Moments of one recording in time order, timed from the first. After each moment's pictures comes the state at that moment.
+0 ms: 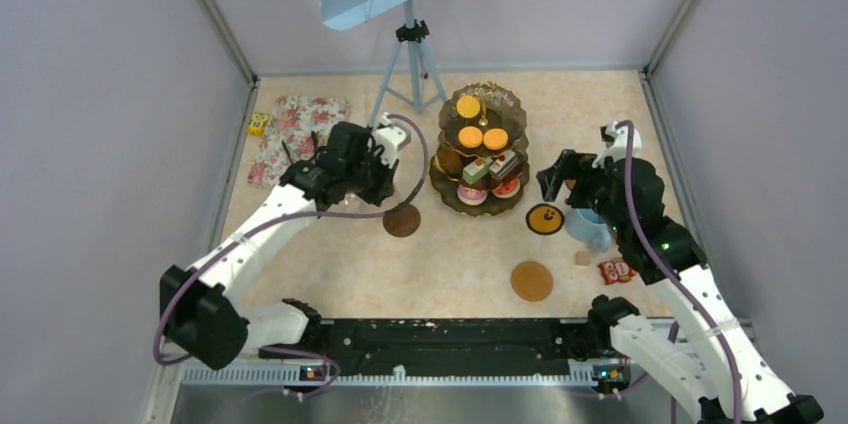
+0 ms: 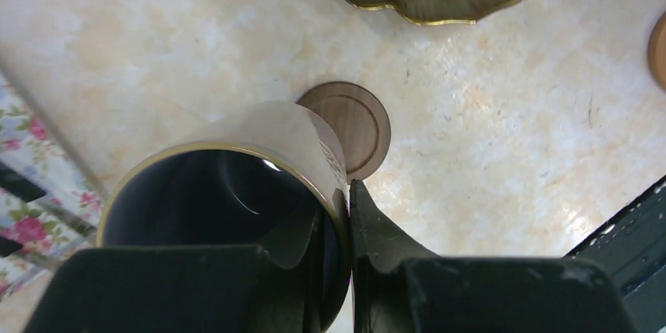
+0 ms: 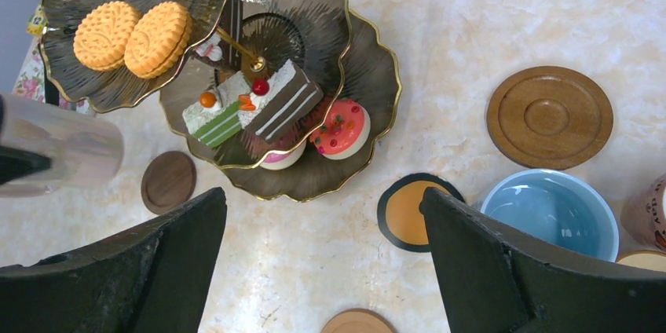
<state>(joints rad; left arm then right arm) -0.47 1.20 1.06 -0.60 0.18 0.10 0.39 0.69 0.83 -0.50 0.10 0.37</state>
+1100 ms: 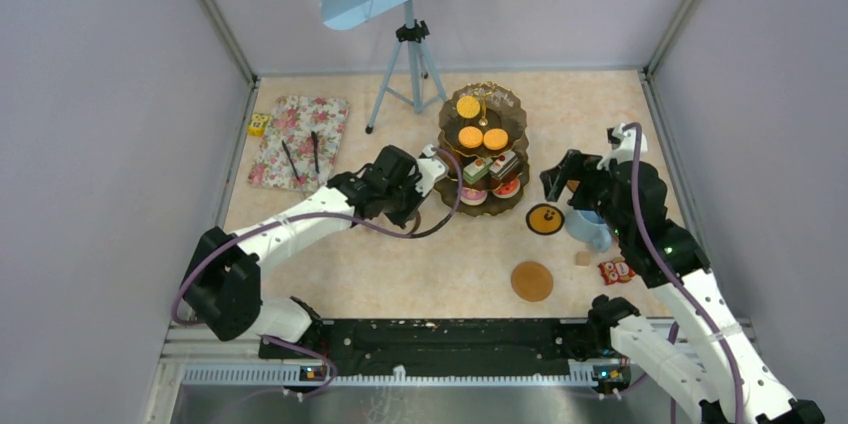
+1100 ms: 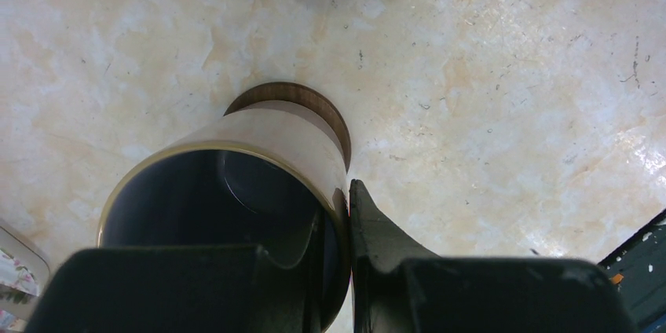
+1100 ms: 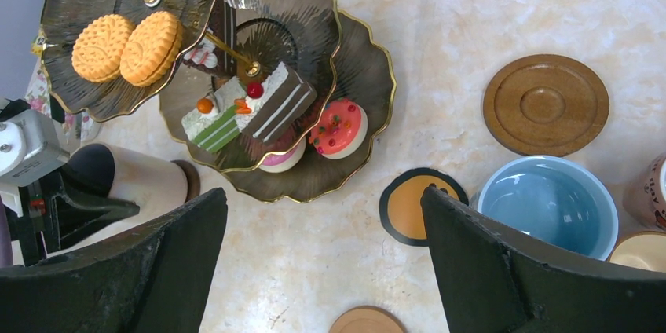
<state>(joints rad) -0.70 1.41 0.98 -0.50 0.08 0.15 0.39 0.67 0.83 -0.52 0.14 0.42</state>
